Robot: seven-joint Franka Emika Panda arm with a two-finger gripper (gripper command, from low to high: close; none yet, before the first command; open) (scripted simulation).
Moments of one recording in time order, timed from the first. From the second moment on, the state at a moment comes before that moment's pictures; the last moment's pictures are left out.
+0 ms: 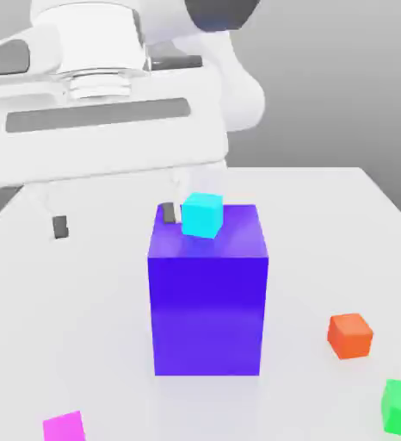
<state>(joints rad) 0.11 -0.05 -0.30 -2.27 0.24 2.48 0.20</state>
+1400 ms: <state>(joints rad) 0.37 0.28 -0.07 -2.30 0.07 2.57 0.00</state>
